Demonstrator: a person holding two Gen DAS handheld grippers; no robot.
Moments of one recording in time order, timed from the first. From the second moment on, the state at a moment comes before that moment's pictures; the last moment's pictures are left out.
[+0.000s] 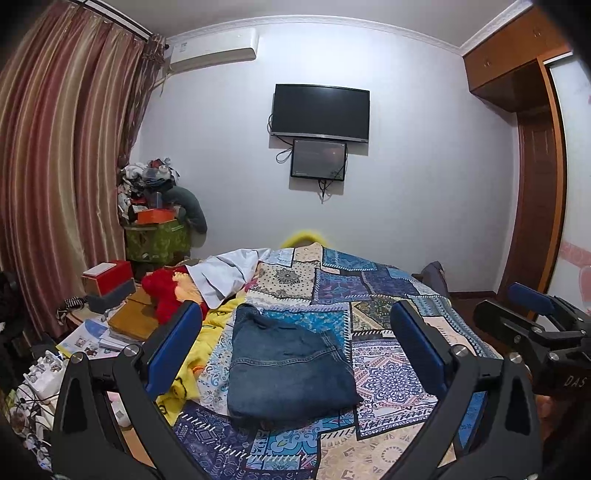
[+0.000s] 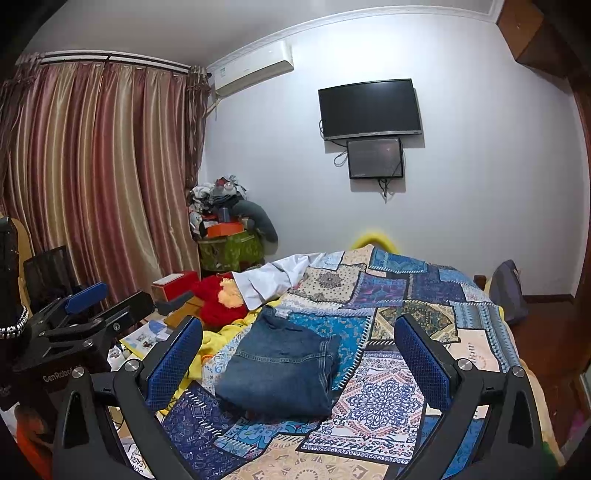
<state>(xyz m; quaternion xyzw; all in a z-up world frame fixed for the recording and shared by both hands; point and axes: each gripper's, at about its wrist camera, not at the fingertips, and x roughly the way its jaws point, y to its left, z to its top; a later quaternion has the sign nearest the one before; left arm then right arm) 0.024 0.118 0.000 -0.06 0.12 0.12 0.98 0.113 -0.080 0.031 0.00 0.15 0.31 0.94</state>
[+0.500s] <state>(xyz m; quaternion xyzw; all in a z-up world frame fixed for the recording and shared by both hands) 0.027 0.113 0.000 -0.06 0.13 0.10 0.99 0.118 -0.084 0.031 0.00 0.15 0.30 0.94</state>
